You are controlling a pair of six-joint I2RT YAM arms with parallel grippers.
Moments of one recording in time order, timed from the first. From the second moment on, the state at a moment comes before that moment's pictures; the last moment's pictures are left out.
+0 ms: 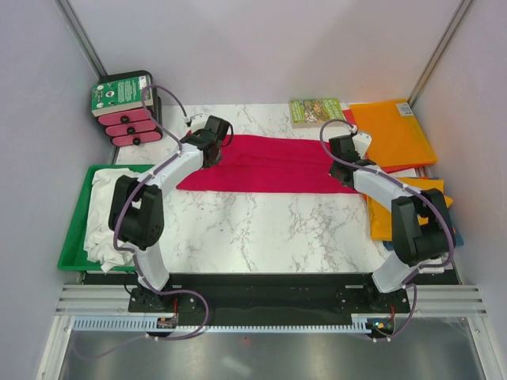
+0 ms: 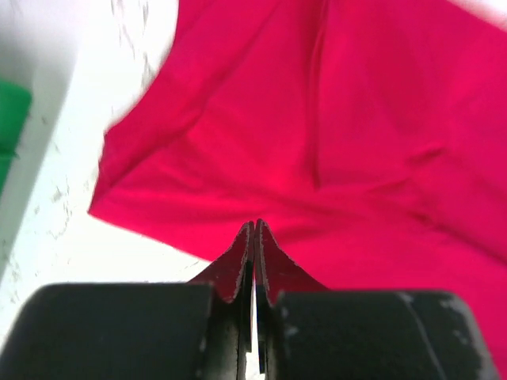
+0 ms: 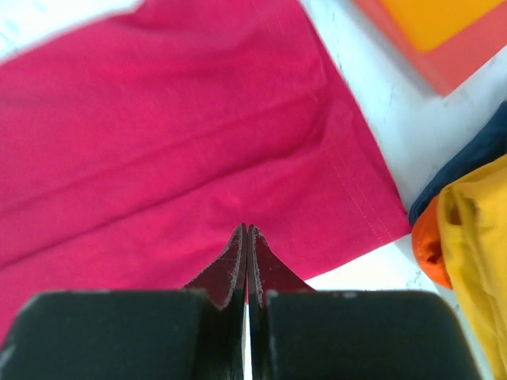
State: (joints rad) left arm -0.40 1.83 1.49 -0.62 -0.56 -0.67; right arm 0.27 1.61 1.03 -0.23 0.47 0.62
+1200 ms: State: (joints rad) left arm -0.26 1.78 1.09 -0.59 -0.41 -0.81; right arm 0.38 1.73 0.99 -0.35 0.43 0.69
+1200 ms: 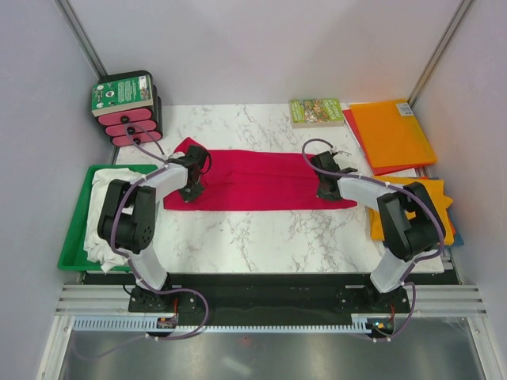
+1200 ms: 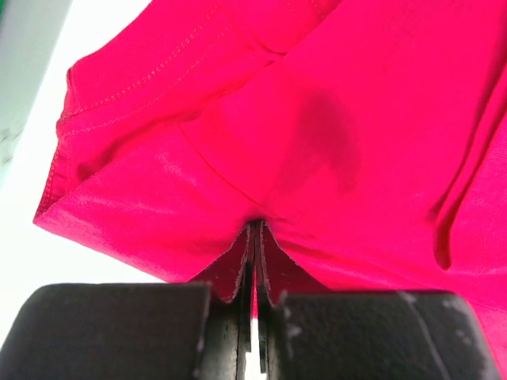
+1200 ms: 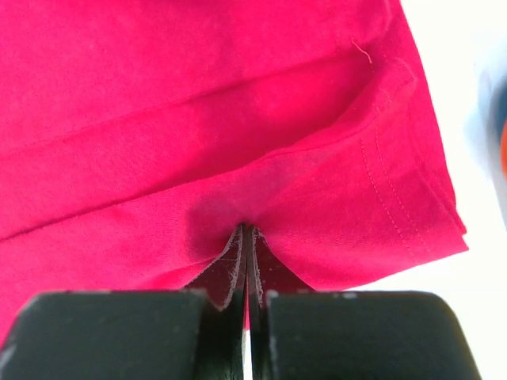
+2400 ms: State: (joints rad) left arm -0.26 1.58 0.98 -0.55 -0.22 -0.79; right arm 0.74 1.96 1.43 -0.26 0.11 0.45
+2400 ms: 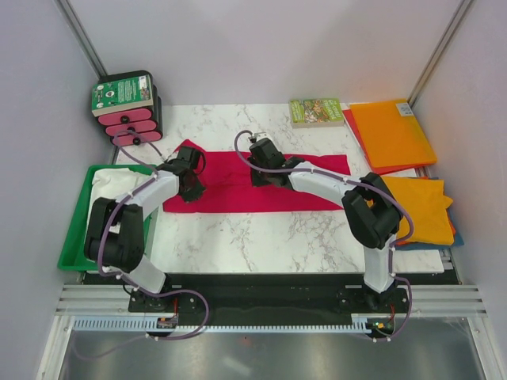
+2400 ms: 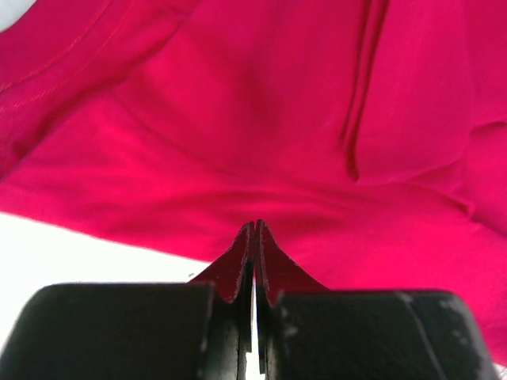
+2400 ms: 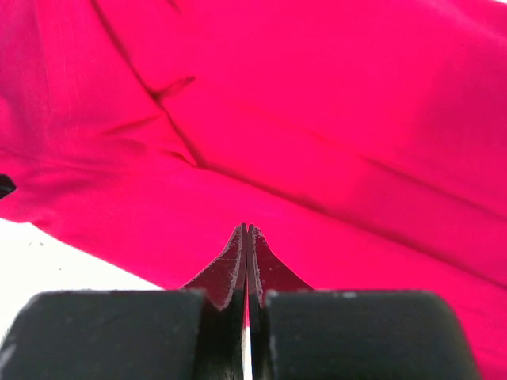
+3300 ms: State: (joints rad) left arm -0.15 1.67 0.98 -0.55 -0.21 -0.81; right arm 0.89 2.19 1.69 -0.21 0.06 0.28
